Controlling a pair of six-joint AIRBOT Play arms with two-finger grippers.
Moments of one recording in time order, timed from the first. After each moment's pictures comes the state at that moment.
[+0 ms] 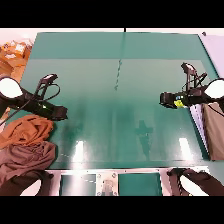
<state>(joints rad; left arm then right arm) -0.12 -1.00 0.94 1.17 -1.36 -1.42 0.05 -0.99 0.94 -1.31 1.13 1.69</state>
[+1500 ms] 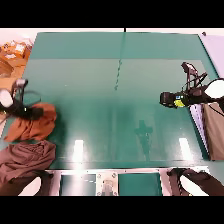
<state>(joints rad) 0.03 -1.00 0.93 1.61 -1.18 -1.58 0.05 -0.99 0.94 -1.31 1.12 1.69</state>
